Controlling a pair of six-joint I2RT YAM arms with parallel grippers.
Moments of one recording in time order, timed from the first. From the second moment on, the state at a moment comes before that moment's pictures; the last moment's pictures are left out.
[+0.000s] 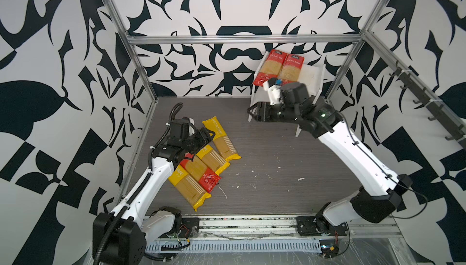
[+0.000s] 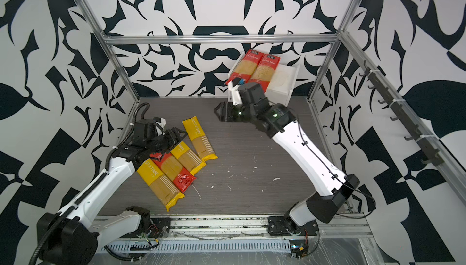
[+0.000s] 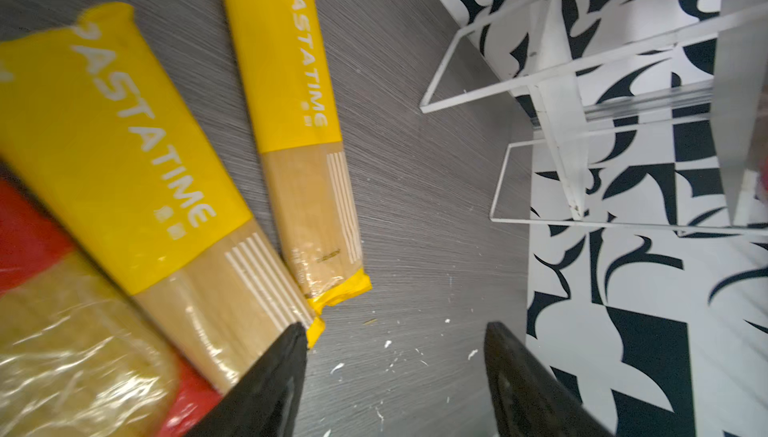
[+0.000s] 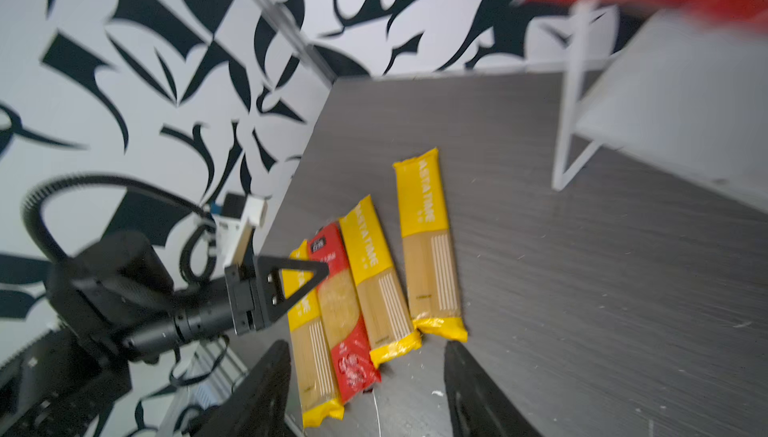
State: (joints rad) left arm -0.25 1.07 0.85 -0.45 0.33 -0.82; right arm 0.71 1.50 1.73 -0.80 -0.16 0.55
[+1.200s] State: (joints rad) left arm -0.05 0.87 0.37 -0.47 0.17 -0.90; right arm 0.98 2.29 1.79 -0.53 -0.46 0.53
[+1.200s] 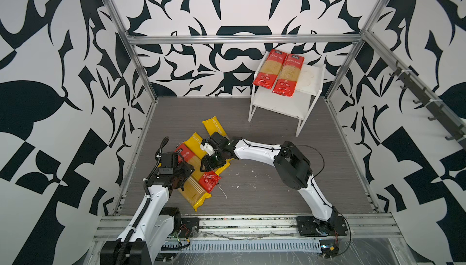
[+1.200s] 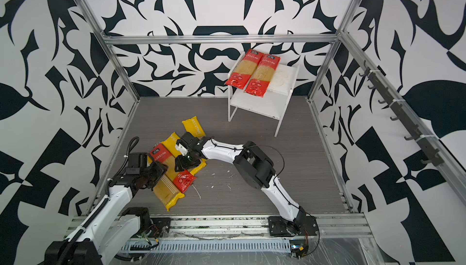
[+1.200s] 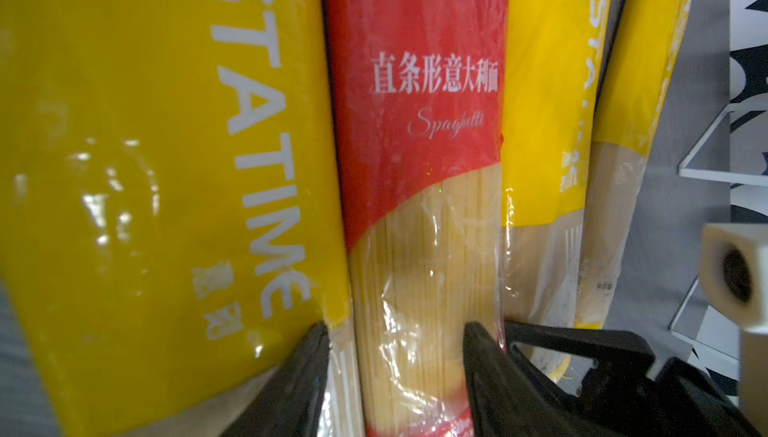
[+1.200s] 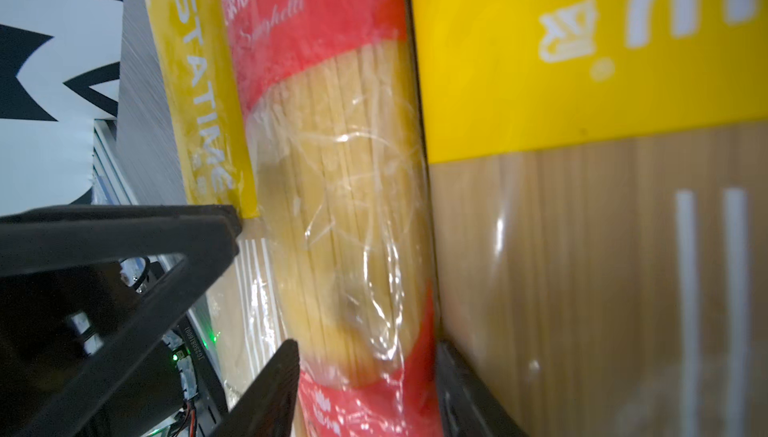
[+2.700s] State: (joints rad) left arm 0.02 0.85 0.56 -0.50 0.29 -0.87; right arm 0.89 2.21 1.52 -0.10 -0.78 0.74
